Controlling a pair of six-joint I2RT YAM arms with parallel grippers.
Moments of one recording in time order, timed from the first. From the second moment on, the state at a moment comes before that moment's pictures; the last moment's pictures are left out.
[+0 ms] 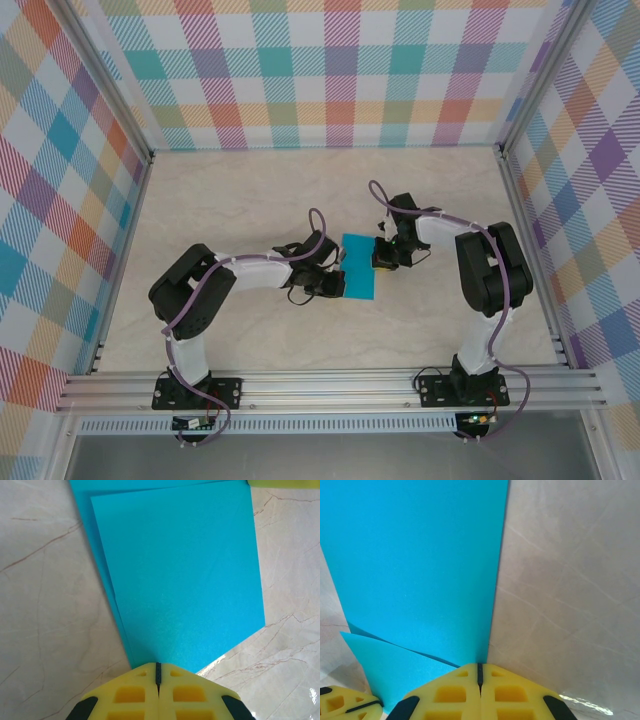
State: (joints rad) left arm -0.79 1.85 1.03 -0.23 0.32 -0.55; right arm 0.33 1.88 1.13 -0.64 -0.40 0.37
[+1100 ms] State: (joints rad) left arm -0.79 1.80 0.95 -0.24 0.33 -0.55; right arm 0.43 1.74 1.03 -0.55 -0.52 0.45
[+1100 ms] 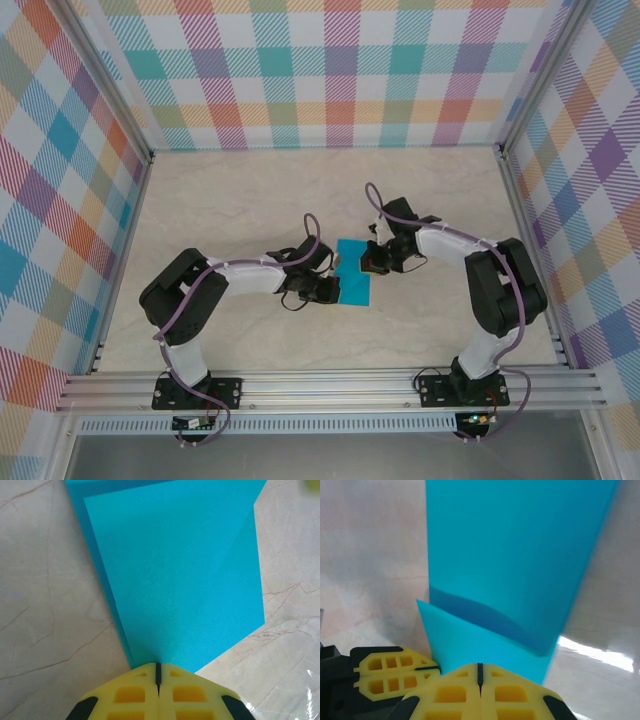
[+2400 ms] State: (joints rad) left arm -0.79 1.65 0.88 -0.37 0.27 -0.55; right arm 0.46 1.79 1.07 -0.56 -0.47 0.48
